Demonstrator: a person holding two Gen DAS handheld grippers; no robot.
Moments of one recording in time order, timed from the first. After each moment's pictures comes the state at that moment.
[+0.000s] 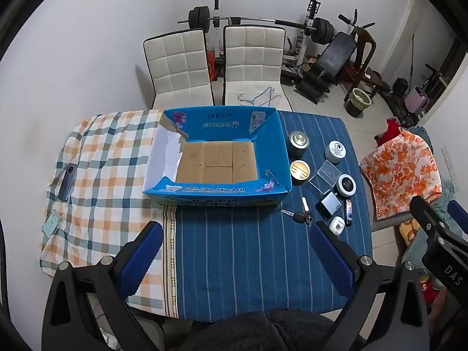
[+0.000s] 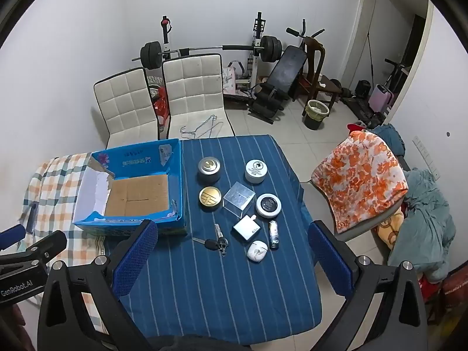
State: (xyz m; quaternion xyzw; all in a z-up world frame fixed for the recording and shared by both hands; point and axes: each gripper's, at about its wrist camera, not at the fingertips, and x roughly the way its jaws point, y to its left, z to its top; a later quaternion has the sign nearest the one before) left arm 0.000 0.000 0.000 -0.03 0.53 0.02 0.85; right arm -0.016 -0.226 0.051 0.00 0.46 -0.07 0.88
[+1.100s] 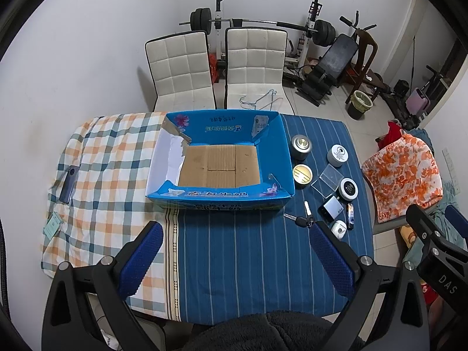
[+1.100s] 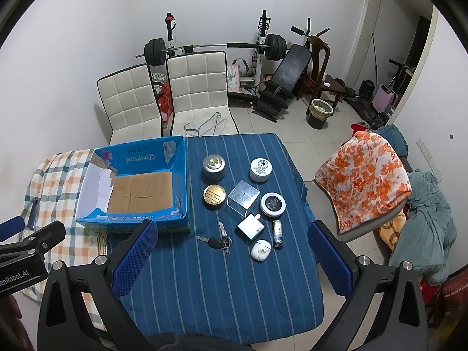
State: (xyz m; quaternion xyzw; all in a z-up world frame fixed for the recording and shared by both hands) left arm 0.005 0.006 0.007 -0.03 0.53 0.02 0.85; right arm -0.012 -0.218 0.048 0.00 0.47 -0.06 0.88
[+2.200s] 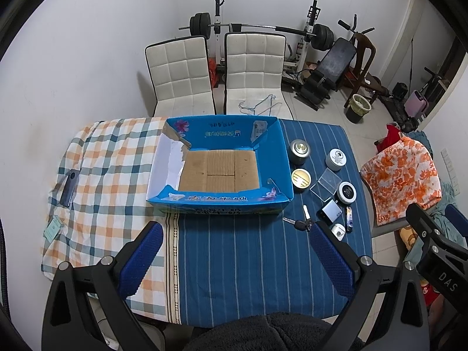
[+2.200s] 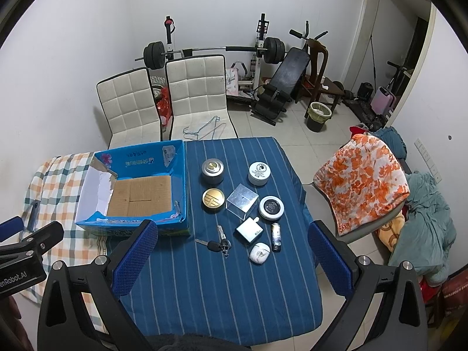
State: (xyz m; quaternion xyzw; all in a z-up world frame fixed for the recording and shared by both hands) left arm 0.025 0.002 0.021 -0.03 0.52 0.02 0.85; right arm -0.011 -0.224 0.055 0.00 0.46 -0.06 0.89
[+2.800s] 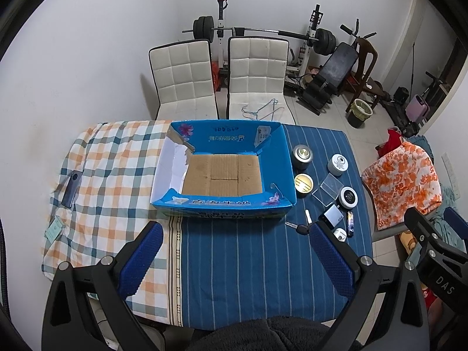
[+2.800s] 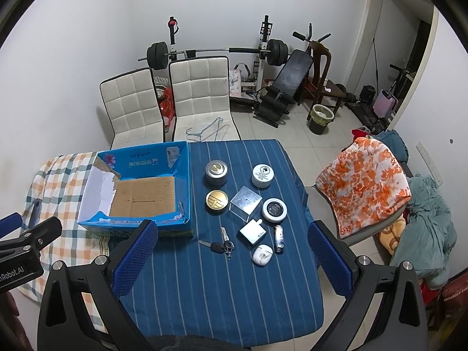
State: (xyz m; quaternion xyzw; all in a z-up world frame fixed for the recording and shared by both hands) left arm 0.019 0.008 0.020 -0.03 0.51 0.02 0.86; right arm -0.012 -0.214 0.060 0.00 0.46 -0.06 0.89
